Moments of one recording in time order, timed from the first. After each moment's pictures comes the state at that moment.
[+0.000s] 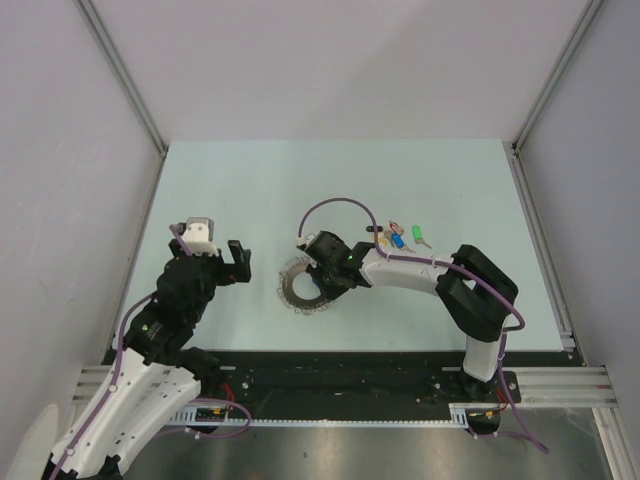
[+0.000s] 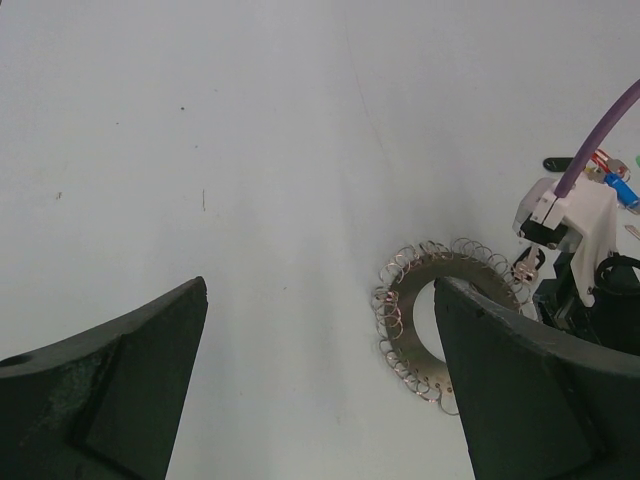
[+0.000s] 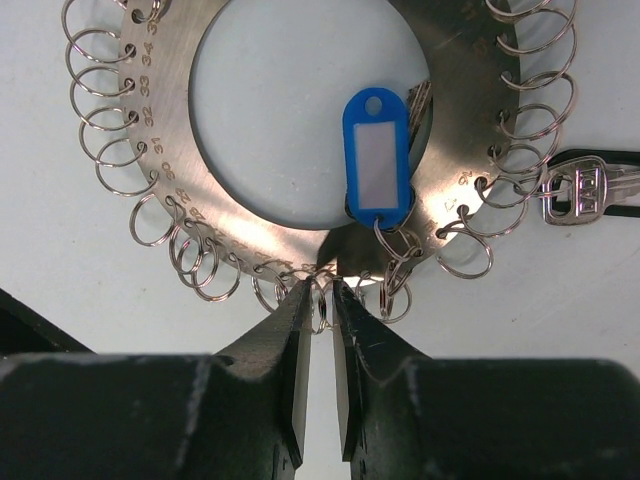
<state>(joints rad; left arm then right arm) -0.49 0.50 0.65 -0.45 -0.35 -0.23 0.97 1.84 1.21 -0.43 -0.01 0.31</state>
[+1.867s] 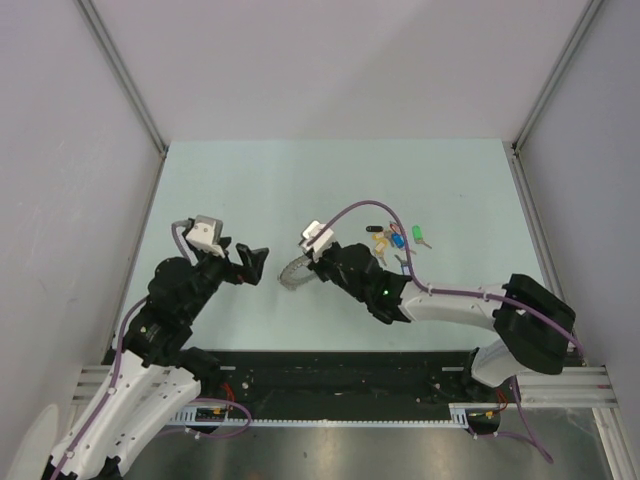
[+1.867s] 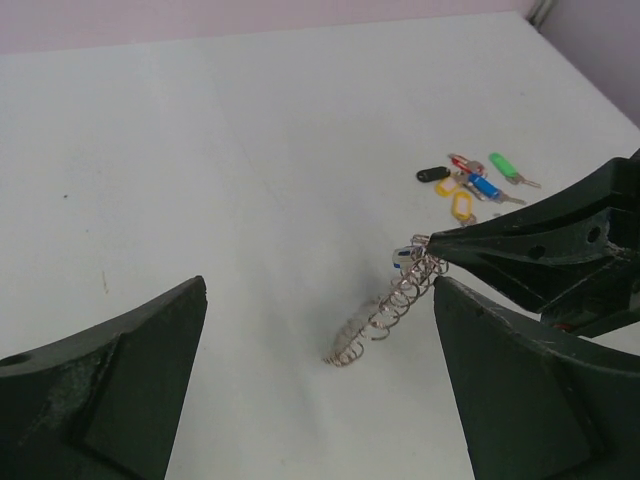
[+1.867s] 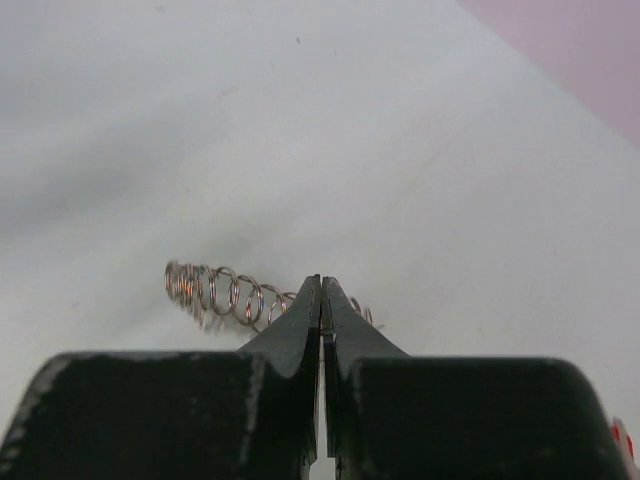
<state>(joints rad) -0.49 0.48 0.64 -0.32 -0.10 -0.17 1.08 1.54 0.88 0.45 0.30 -0.14</state>
